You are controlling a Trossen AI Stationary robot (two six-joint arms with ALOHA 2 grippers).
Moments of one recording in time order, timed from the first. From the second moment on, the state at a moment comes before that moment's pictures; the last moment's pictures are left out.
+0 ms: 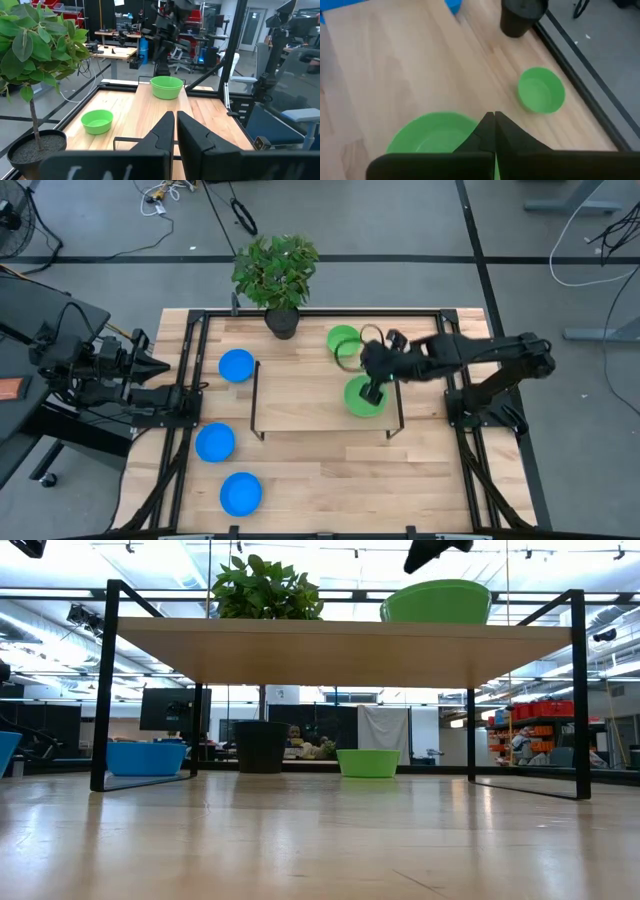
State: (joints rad) left arm -0.08 0.01 0.97 -0.98 -0.10 -0.09; right arm 0.13 1.47 1.60 -1.12 0.44 0.42
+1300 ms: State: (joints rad) left arm -0.08 0.01 0.97 -0.98 -0.10 -0.09; right arm -0.54 1.70 1.66 -1.00 0.03 0.16
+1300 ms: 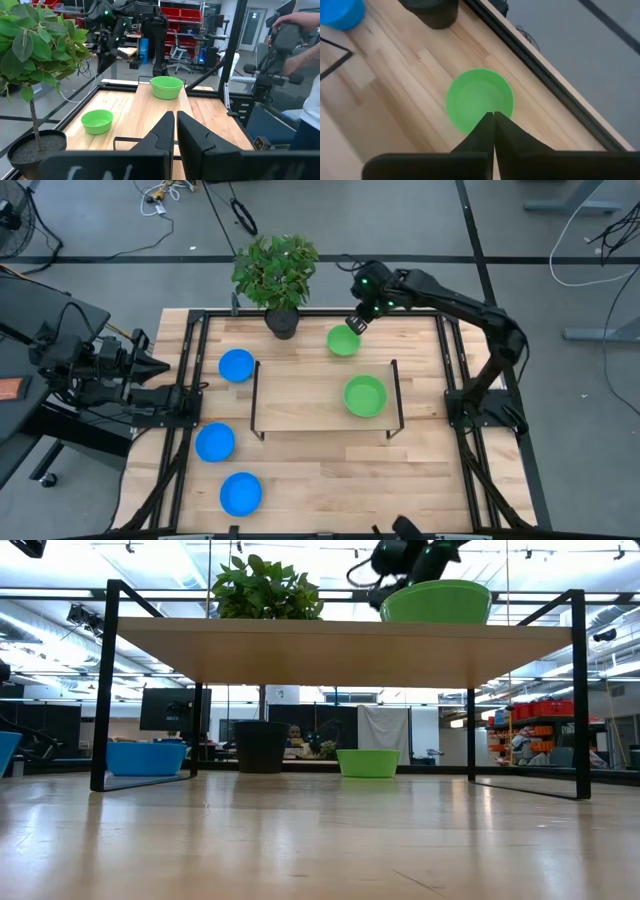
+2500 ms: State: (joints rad) left arm -0.08 0.01 0.97 -0.98 -0.10 -0.09; right arm -0.64 1.96 1.66 -1.00 -0.02 0.28
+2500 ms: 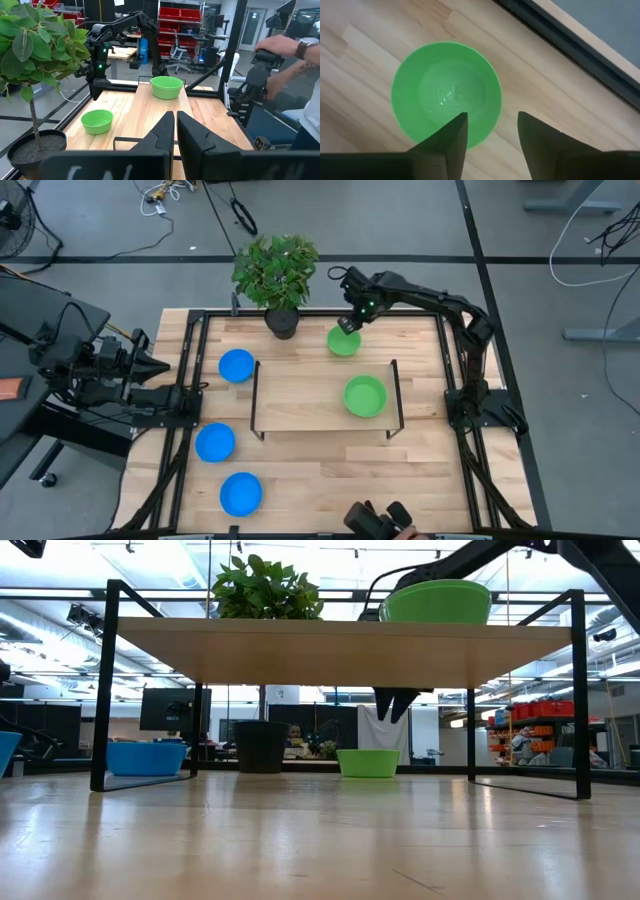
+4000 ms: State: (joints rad) left arm -0.08 0.01 0.97 -0.98 -0.10 -0.09; right arm -0.63 1.79 1.38 -0.83 -0.09 0.43
